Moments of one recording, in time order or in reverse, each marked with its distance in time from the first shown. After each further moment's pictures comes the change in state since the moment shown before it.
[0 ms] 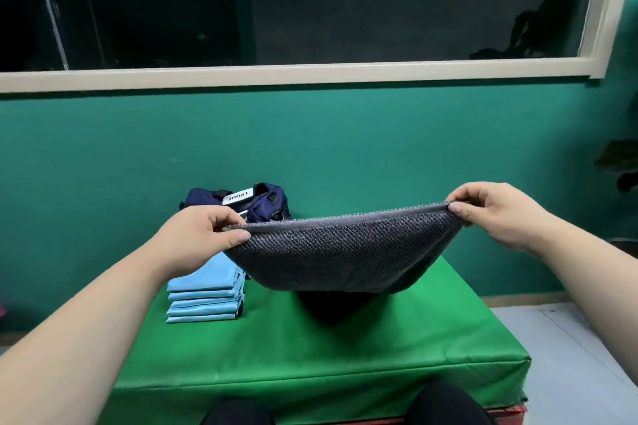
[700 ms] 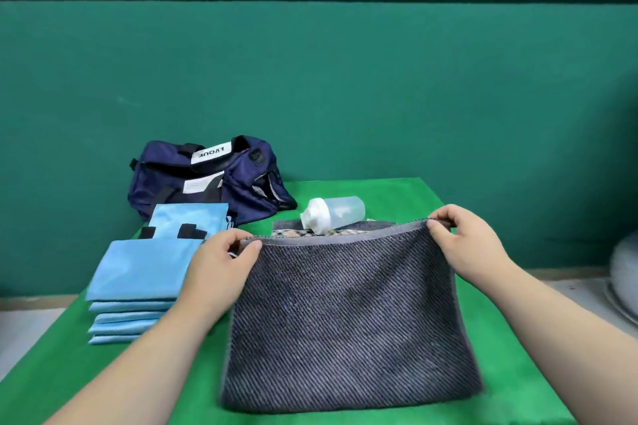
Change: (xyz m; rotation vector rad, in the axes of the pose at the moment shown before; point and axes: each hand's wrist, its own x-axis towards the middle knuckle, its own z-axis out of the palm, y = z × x) left_hand 0.109 -0.118 0.194 -0.106 0.207 -0.282; right_hand 0.115 0.125 0.197 -0.060 0.109 0.268
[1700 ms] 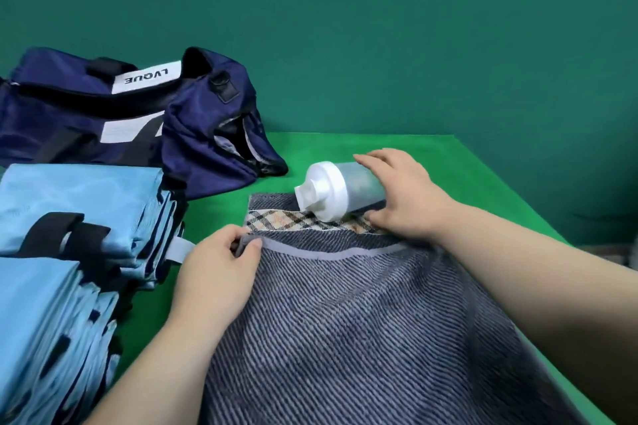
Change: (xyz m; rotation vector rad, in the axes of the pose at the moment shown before) left_hand 0.106 -0.109 0.143 0.085 -0.081 -0.204; right_hand 0.168 0.028 0.207 -0.409 -0.336 -0.440
